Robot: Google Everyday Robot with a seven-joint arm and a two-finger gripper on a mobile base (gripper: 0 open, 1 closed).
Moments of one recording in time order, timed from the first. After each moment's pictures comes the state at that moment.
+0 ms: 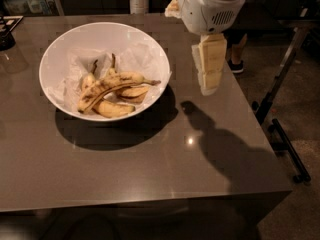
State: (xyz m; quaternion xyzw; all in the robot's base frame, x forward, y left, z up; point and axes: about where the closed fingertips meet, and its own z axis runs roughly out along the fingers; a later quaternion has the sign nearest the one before) arm 0.518 -0.068 0.994 -0.80 0.57 -0.10 0.16
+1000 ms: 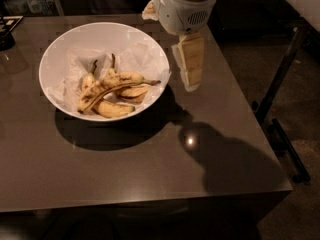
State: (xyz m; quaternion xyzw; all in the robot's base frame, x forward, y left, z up) arm 0.536 -0.028 0.986 -0.84 0.51 -0.10 0.16
